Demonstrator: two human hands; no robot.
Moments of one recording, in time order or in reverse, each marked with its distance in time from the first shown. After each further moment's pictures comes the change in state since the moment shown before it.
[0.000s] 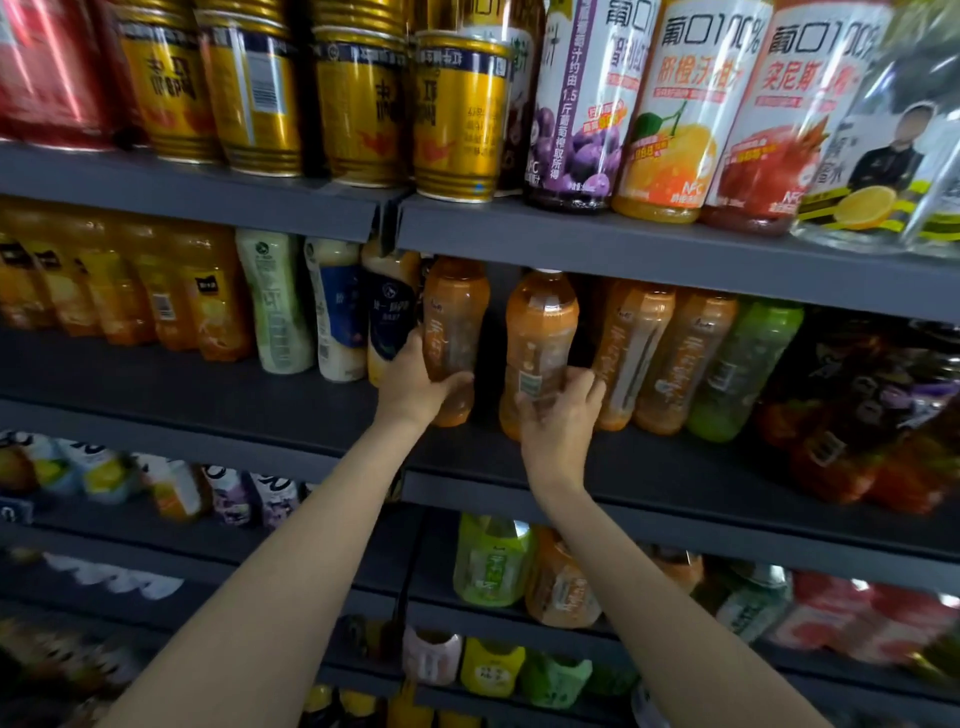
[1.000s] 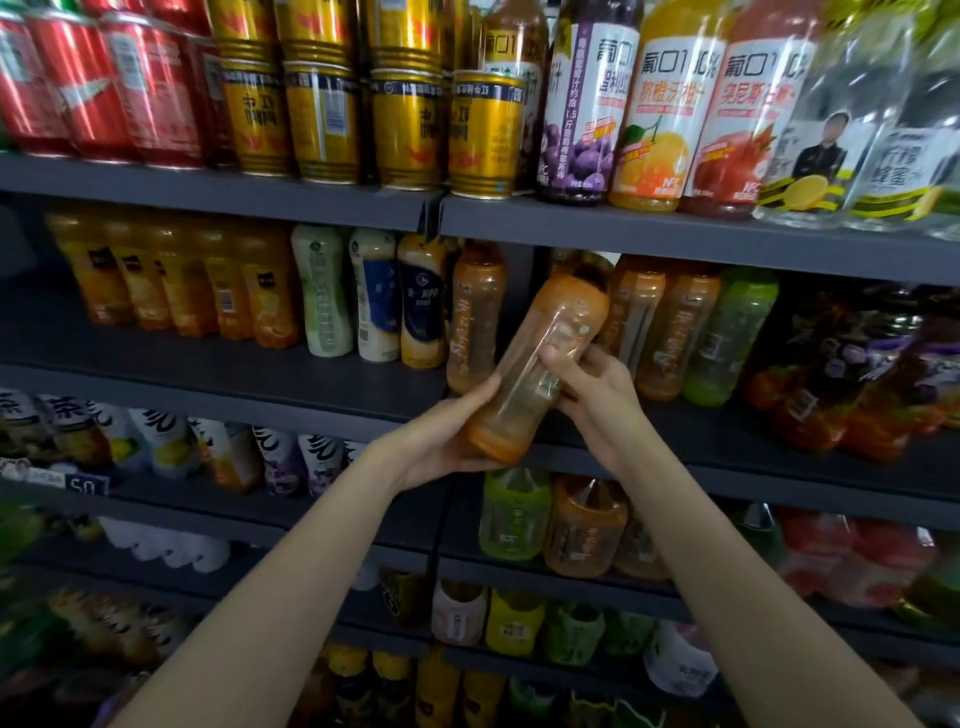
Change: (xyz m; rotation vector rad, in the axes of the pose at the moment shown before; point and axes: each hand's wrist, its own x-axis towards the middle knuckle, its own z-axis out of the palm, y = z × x) left_hand -0.107 0.020 -0.043 -0.758 -0.667 -0.382; right_hand -0.026 -0.053 -0.086 0.842 -0.551 0.346
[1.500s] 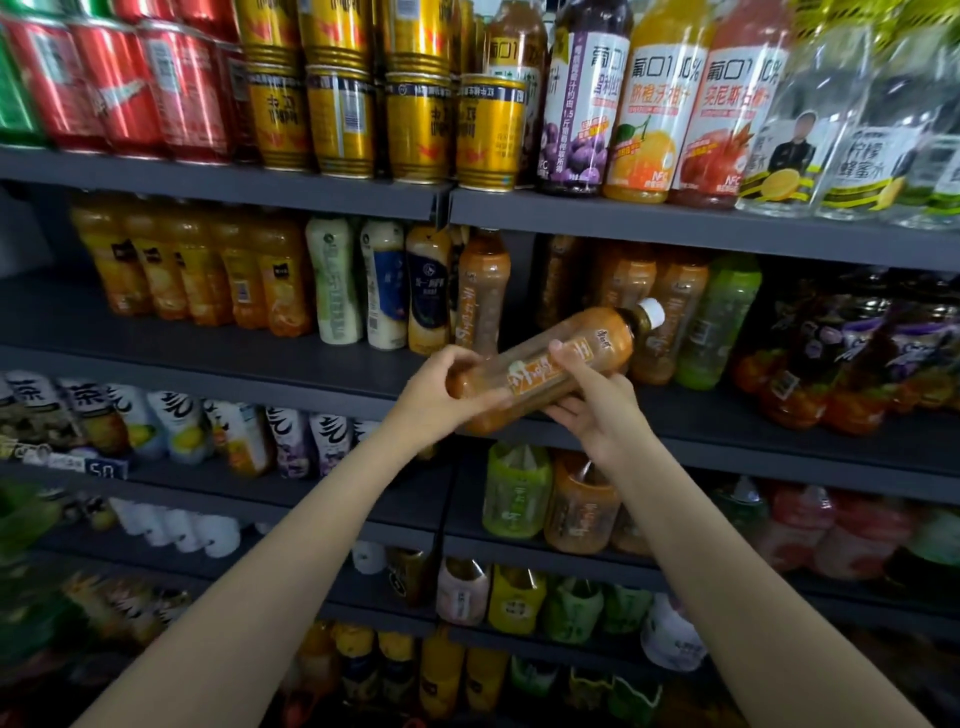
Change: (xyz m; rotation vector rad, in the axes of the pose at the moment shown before) left_hand -0.027 -0.004 -0.005 0.740 0.383 0.440; right_hand -0.033 0.000 0.012 0.226 0.276 0.221
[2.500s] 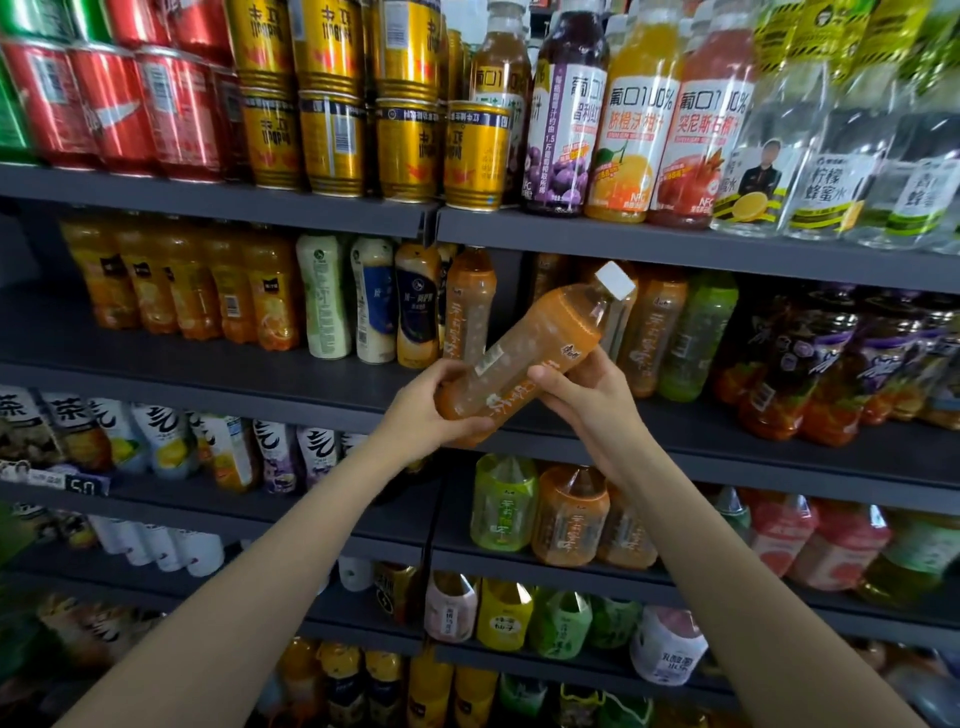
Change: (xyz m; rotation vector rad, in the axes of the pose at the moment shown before) left_hand 0.004 -0.007 0.000 -0.016 -0.008 0.093; right_hand -0.010 -0.011 -0.008 -0.301 -0.280 -0.307
